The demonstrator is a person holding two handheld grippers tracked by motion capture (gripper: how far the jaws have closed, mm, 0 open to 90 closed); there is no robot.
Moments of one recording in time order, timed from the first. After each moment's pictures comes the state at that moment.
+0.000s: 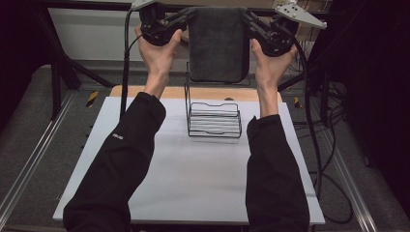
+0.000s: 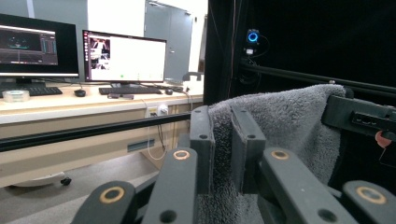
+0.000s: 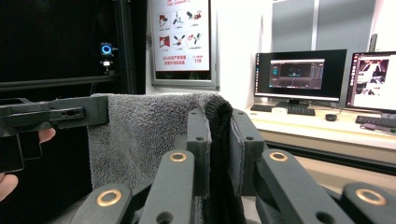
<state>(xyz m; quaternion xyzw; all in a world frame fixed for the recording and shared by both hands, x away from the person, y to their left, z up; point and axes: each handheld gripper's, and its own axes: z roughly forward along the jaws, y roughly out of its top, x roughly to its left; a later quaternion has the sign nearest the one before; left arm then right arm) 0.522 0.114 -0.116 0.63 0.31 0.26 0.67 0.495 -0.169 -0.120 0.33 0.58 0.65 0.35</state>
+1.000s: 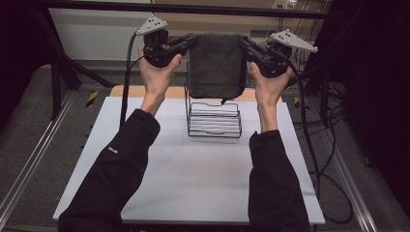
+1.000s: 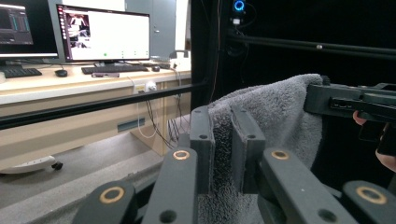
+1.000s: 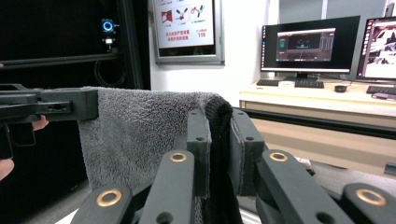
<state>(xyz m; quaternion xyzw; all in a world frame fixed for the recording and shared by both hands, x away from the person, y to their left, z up) 0.512 0.117 -0.163 0.67 0.28 0.24 0.64 0.491 -0.177 -0.172 0.35 0.61 0.64 0.32</state>
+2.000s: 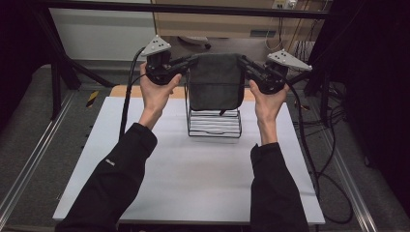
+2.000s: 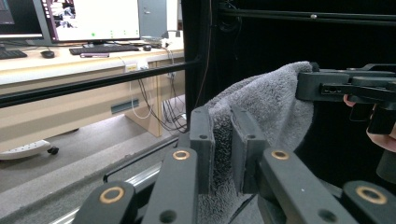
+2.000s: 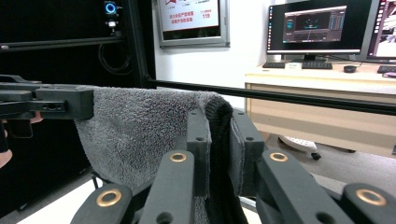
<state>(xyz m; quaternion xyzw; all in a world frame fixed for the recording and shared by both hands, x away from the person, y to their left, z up) 0.499 0.119 -0.198 0.70 0.27 0.23 0.62 0.481 -0.182 -0.211 0.35 0.63 0.63 0.30</state>
